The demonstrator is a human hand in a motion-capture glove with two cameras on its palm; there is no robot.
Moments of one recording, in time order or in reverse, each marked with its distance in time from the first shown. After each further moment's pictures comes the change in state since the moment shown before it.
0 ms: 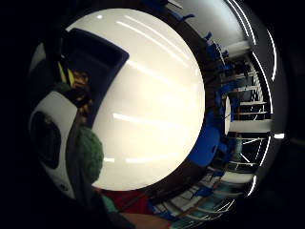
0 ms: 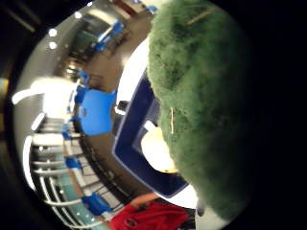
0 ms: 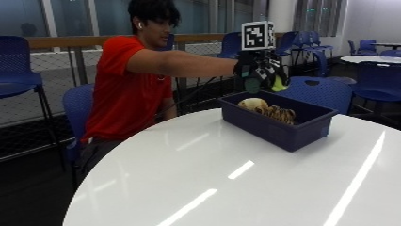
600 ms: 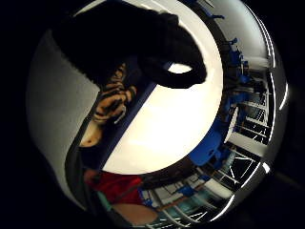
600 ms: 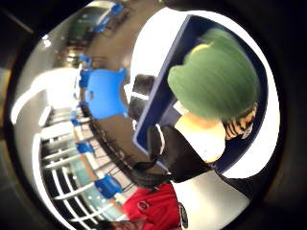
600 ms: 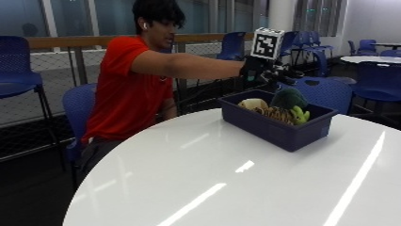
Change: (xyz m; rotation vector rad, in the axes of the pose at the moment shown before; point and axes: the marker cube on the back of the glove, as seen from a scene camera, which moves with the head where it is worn) arm -0.056 0.003 0.019 -0.236 -0.092 -0.127
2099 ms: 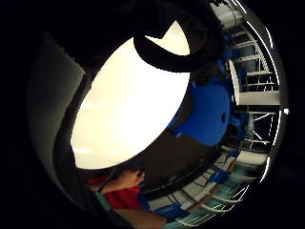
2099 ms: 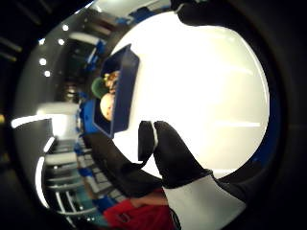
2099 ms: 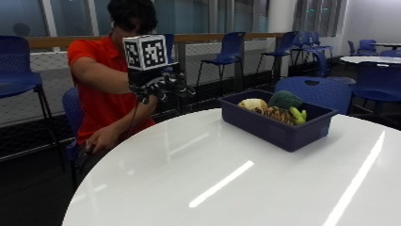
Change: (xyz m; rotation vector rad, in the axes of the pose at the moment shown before) arm 0.285 0.261 0.034 0.178 -0.038 0.371
